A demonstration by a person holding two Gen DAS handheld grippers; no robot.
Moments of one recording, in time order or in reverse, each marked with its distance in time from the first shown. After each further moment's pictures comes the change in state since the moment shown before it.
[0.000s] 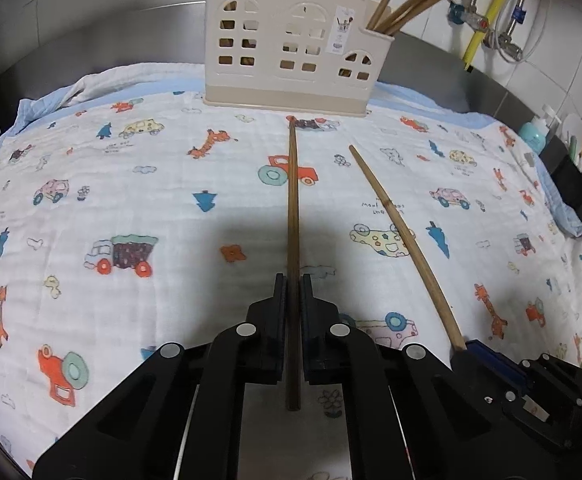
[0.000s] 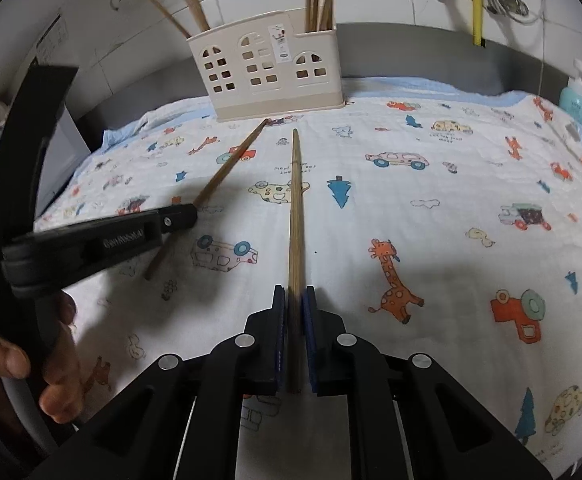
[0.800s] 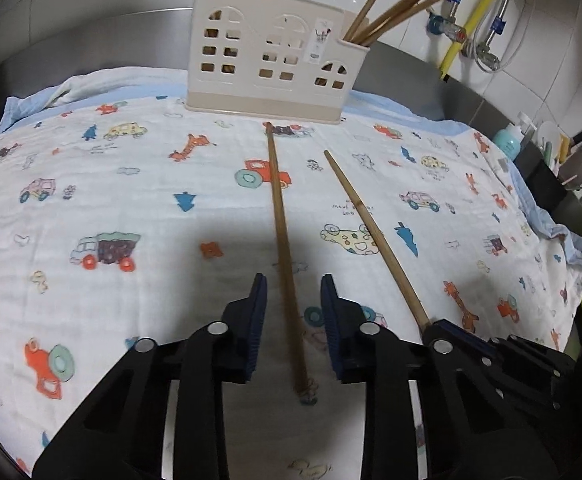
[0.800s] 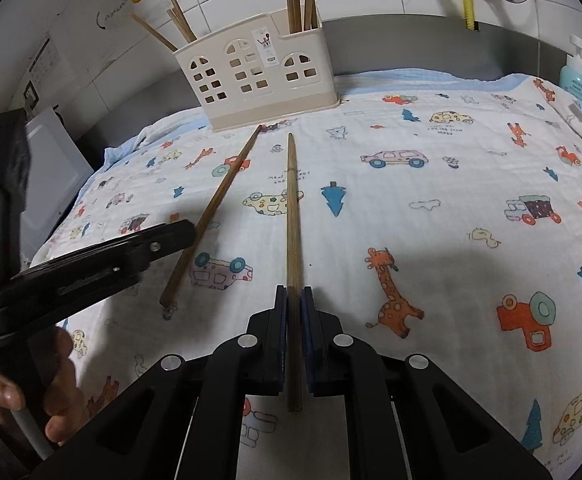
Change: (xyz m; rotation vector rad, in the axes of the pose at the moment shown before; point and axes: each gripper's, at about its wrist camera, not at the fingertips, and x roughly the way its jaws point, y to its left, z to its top) left arm -0.005 -0.007 -0.004 0.006 -0.015 -0.077; right arm 0.005 -0.016 0.008 0.086 -0.001 0.073
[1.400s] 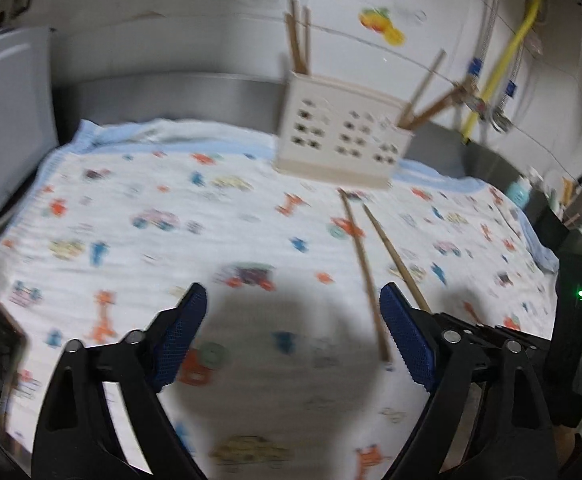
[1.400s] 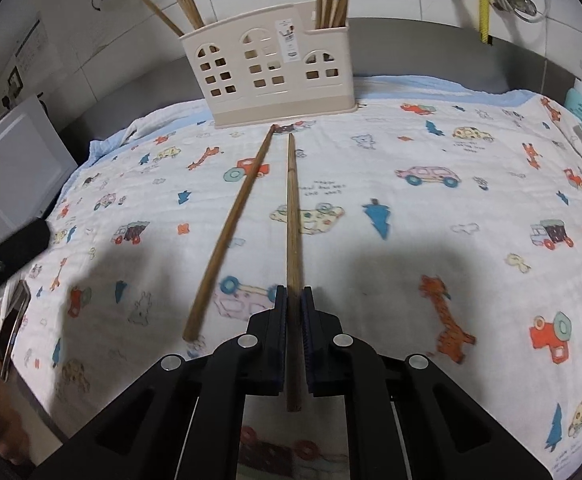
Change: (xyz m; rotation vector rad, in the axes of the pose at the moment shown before) left arm -0.086 0.057 -0.009 -0.048 -0.174 0.049; right arm 0.020 0.036 0.017 -0.015 0.019 -0.083
